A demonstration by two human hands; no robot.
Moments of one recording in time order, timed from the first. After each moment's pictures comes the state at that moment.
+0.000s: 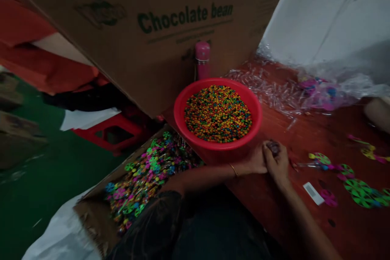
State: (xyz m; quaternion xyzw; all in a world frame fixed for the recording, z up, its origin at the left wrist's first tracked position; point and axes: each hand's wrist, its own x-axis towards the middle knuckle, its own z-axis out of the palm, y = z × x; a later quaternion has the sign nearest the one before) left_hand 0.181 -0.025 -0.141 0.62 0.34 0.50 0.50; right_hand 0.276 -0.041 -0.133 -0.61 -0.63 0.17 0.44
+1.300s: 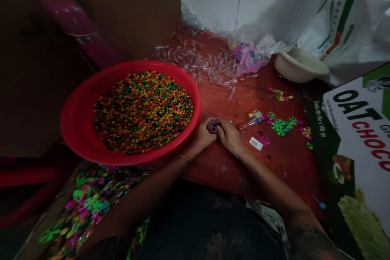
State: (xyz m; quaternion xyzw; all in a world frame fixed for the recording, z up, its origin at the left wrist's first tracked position) left_hand 0.166 0.000 -0.141 0.66 0.44 0.42 0.44; right_hand 0.287 -0.045 -0.113 -0.62 -0.71 0.16 0.29
